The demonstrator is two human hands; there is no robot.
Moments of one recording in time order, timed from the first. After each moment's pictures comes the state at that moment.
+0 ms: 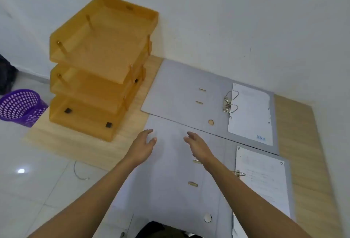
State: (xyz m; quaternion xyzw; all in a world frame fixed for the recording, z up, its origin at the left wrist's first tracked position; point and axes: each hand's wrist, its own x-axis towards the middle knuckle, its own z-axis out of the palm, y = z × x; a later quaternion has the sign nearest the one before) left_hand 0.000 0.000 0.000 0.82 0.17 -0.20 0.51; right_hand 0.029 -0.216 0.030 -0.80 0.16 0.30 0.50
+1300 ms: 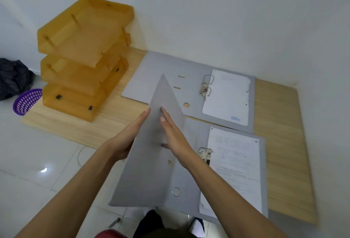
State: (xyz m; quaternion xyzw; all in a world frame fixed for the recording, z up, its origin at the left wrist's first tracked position) left_hand -0.069 -0.133 0.143 0.57 0.13 -0.29 0.75; right_hand -0.053 -0.283 0.103 -0.70 0.01 0.28 0.66
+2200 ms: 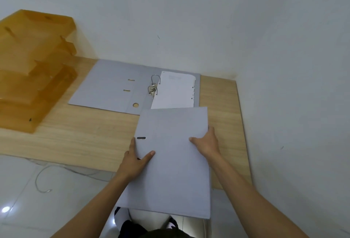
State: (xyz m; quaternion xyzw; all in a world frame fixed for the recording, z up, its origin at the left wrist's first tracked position) left_hand -0.121 -0.310 -0.002 0.85 0.17 -0.20 0.46; right_hand -0.082 -0.566 0.063 -0.80 0.26 0.09 0.53
